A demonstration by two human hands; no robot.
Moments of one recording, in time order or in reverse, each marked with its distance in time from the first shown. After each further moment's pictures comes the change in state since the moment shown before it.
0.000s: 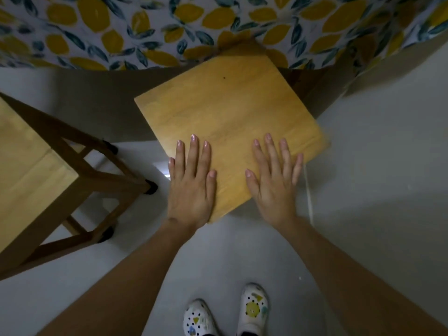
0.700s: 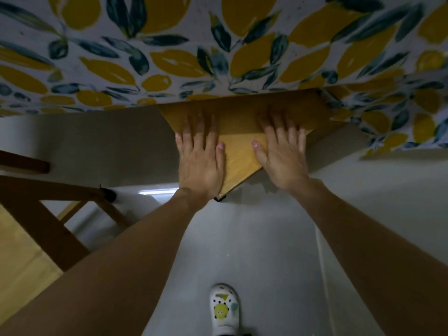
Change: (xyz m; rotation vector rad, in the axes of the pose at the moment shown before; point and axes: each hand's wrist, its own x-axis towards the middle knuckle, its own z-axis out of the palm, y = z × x) left_hand 0.224 -0.017 -0.027 0.046 0.121 -0.001; right_hand 0.239 0.015 0.019 -0.042 -0.230 0.002
